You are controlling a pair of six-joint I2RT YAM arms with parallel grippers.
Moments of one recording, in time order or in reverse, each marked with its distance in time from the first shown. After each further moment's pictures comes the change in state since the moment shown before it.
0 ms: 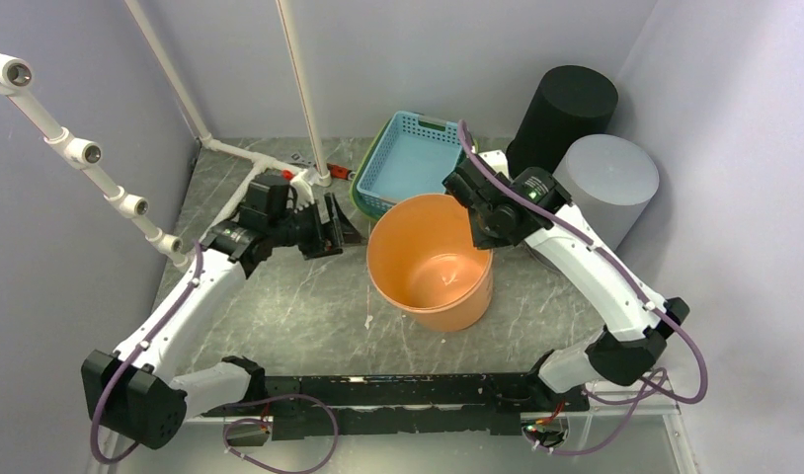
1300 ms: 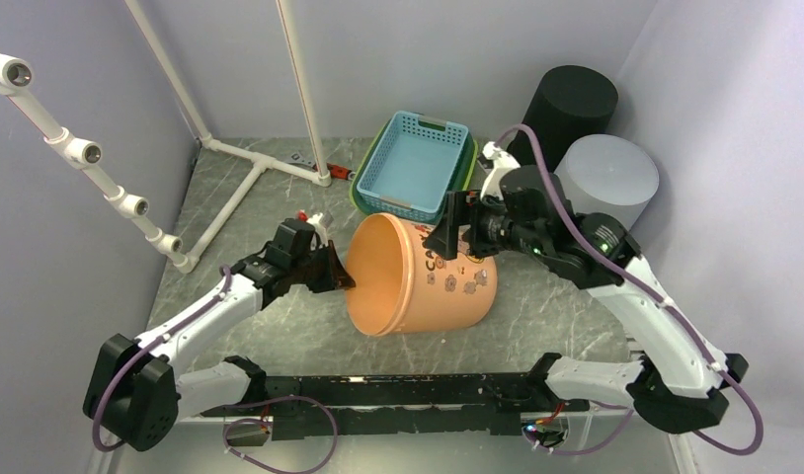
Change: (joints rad) left arm -0.150 0.000 -0.360 0.222 -0.221 0.004; right arm 0.021 -0.279 -0.185 0.483 -0.498 -0.011
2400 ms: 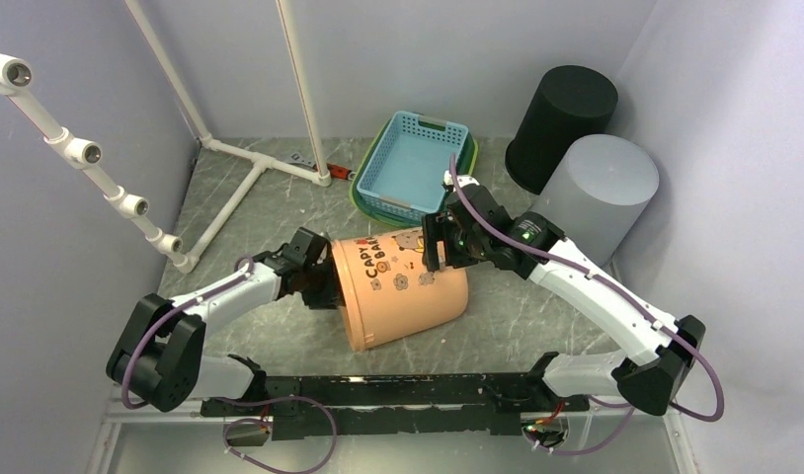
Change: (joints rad) left arm 0.000 0.198 -0.035 -0.069 -0.103 -0.041; right arm -0.001 0.093 -0.281 0.127 0.143 -0.058
